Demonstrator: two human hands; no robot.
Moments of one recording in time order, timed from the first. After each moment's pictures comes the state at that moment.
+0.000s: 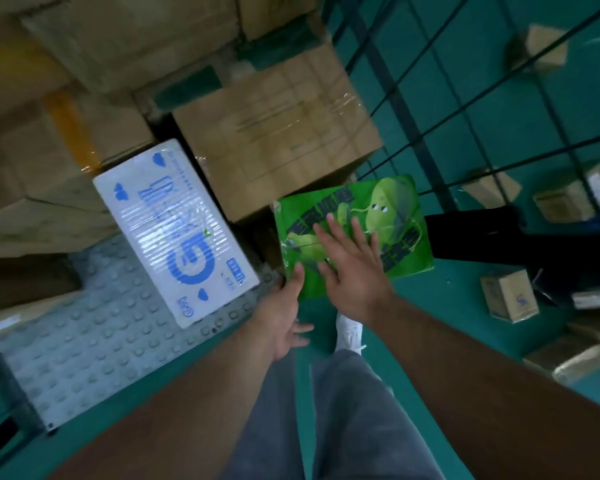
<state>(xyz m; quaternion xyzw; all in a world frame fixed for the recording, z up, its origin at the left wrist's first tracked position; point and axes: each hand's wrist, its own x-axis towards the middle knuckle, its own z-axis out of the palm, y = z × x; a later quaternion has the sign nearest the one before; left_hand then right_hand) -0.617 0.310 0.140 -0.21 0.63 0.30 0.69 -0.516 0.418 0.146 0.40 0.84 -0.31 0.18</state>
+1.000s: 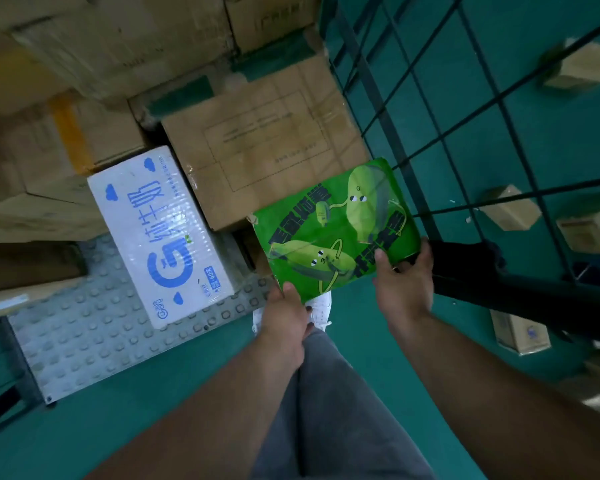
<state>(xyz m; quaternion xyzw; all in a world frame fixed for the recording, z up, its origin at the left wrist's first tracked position) -0.560 0.357 0.143 -0.26 0.69 0.40 0.54 -0.453 0.482 0.129 0.75 0.46 -0.47 -0.08</state>
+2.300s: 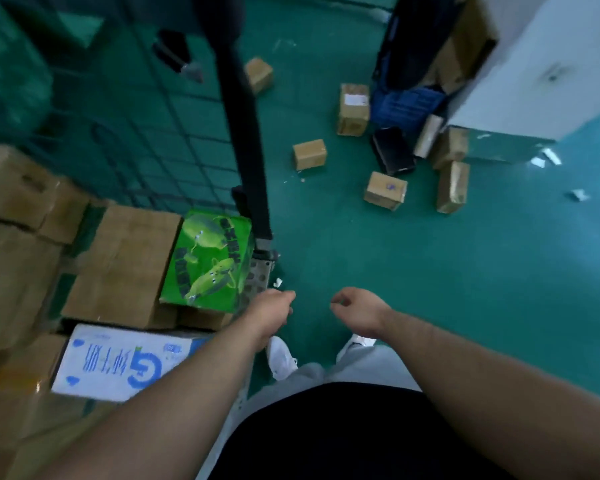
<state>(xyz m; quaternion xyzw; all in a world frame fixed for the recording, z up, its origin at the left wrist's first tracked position) -0.489 0.302 0.300 0.38 0.68 -0.02 0.63 -0.300 0.247 0.307 0.75 0.41 -0.51 0.01</state>
